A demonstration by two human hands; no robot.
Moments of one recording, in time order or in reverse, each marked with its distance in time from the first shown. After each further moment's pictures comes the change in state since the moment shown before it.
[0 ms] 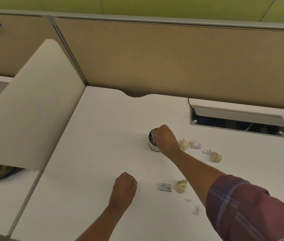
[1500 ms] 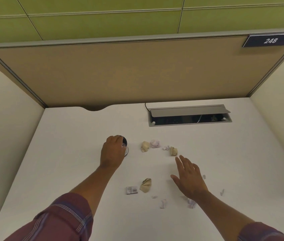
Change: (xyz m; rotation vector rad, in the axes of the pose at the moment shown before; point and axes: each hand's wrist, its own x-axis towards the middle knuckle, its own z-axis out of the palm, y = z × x) left_hand 0.108 0.168 -0.005 0.352 0.102 0.384; right_hand -0.220 0.188 -0.073 -0.437 -0.043 0.212
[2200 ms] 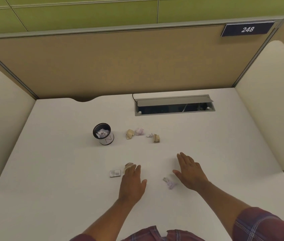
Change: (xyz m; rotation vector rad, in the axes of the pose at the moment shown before) left_hand -0.174 0.132 0.104 -0.076 -0.287 -0.019; right_hand -0.053 0.088 -0.001 0.058 -0.154 0.017
